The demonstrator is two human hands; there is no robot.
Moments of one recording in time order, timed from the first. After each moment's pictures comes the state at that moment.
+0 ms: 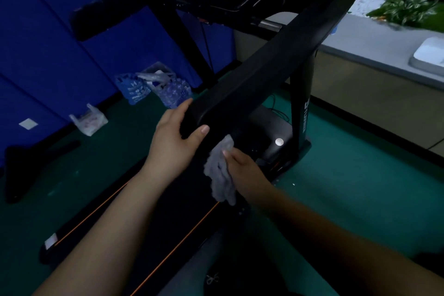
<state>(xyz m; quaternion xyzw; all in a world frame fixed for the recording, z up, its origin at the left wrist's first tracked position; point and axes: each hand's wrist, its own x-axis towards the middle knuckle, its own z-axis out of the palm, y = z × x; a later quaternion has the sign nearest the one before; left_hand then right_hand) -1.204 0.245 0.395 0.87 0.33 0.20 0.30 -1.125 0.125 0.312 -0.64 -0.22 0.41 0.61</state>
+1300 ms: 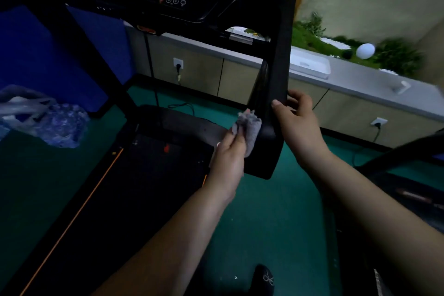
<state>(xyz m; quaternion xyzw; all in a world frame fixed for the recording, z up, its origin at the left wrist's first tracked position) -1.171 0.332 0.333 0.59 0.06 0.03 0.81 -1.119 0.225 0.400 -0.82 0.03 -0.07 0.56</state>
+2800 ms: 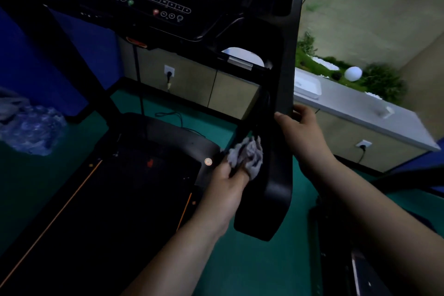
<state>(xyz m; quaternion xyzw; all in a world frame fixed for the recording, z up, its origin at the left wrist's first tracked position) -1.135 0.339 0.342 0.53 0.10 -0.02 0.84 -1.039 0.231 0.415 -0.84 0.08 -0.04 0.53</state>
